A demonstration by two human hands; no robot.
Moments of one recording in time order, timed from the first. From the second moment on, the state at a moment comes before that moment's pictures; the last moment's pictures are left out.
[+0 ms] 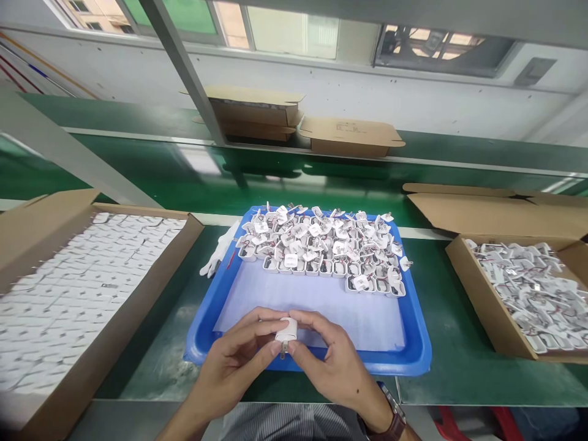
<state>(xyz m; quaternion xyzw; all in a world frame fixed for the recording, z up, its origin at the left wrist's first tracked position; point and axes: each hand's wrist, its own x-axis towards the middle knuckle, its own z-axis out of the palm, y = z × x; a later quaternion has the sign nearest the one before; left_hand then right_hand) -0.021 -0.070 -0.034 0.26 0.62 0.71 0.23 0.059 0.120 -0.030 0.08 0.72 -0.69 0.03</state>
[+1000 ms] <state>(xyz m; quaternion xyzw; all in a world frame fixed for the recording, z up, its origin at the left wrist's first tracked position) -0.016 -0.063 -0.038 0.23 0.63 0.72 0.16 0.065 0.118 -0.042 0.11 0.74 -0.66 0.02</state>
